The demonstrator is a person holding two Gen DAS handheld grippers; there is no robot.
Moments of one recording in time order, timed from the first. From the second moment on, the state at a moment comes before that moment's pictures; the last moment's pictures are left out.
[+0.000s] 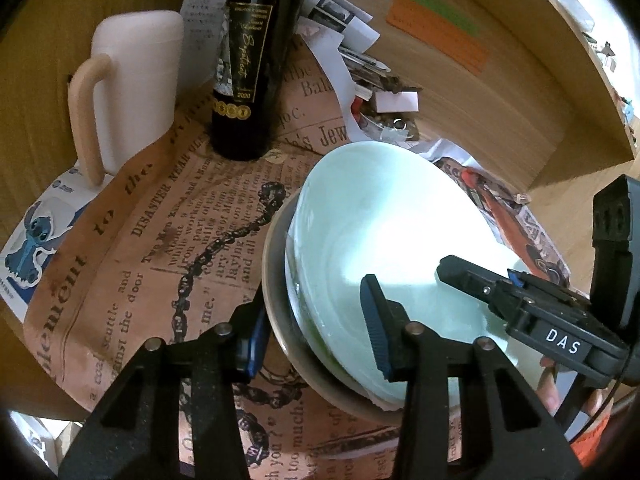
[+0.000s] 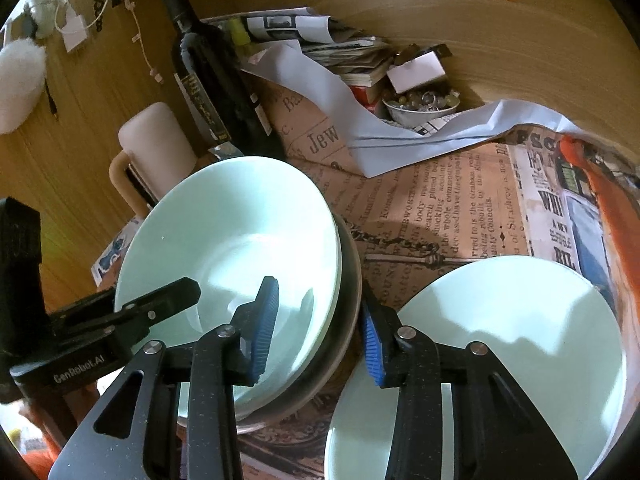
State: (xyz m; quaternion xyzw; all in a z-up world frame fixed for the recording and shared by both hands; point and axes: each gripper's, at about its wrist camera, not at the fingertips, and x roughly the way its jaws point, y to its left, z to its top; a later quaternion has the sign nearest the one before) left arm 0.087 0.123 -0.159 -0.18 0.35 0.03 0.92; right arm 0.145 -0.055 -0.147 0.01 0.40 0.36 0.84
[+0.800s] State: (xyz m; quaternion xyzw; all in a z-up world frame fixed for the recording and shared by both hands) left arm 0.083 0.104 -0.125 -0.17 0.31 0.03 0.94; right arm 0.136 -0.076 -0.116 0.05 0.35 0.35 0.87
